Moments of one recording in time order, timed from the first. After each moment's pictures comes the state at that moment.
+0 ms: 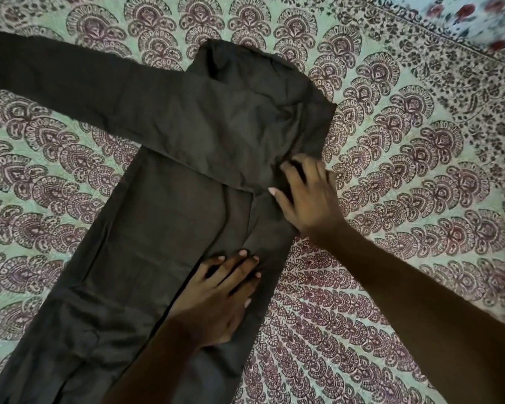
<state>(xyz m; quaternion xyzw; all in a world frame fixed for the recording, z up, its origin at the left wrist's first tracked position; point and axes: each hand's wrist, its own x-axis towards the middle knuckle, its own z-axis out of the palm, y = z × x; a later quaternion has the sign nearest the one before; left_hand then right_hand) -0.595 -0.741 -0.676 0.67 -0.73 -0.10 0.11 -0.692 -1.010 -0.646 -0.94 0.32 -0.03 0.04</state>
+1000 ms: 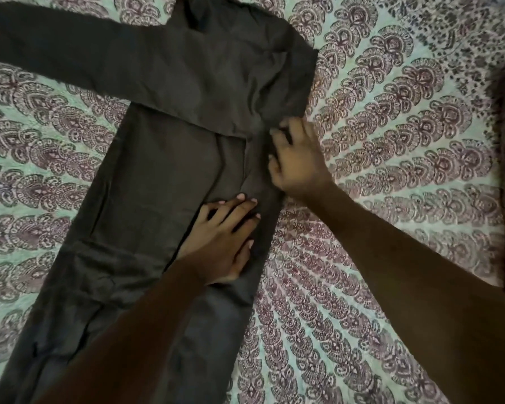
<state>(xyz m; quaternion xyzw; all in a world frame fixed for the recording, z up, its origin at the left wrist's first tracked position) -0.593 -0.739 -0.667 0.66 -0.74 -0.10 0.11 -0.701 -0.951 -0.607 -0.93 0.34 0.05 0.07</state>
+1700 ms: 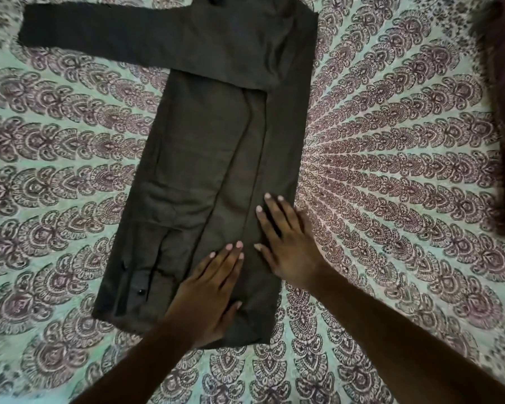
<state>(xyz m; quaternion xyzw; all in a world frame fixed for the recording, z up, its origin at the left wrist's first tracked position) -0.606 -0.495 -0.616 0.64 -0.74 -0.21 -0.01 -0.779 -0.661 -0.627 -0.92 0.35 0.11 0.10</state>
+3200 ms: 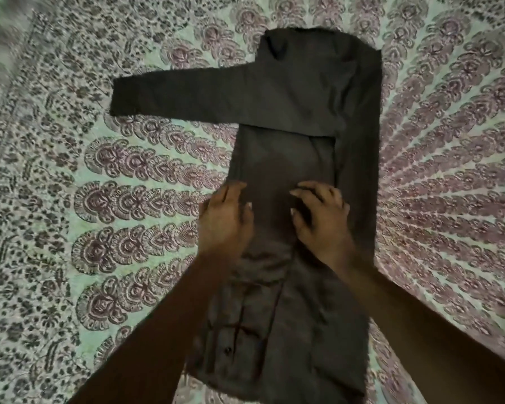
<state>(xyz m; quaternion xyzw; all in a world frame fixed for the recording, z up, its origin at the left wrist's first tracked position) -0.433 -0.659 -0.566 0.82 -0.50 -0.20 0.20 -0.620 -0.741 -0.600 -0.83 0.49 -0.11 0.26</state>
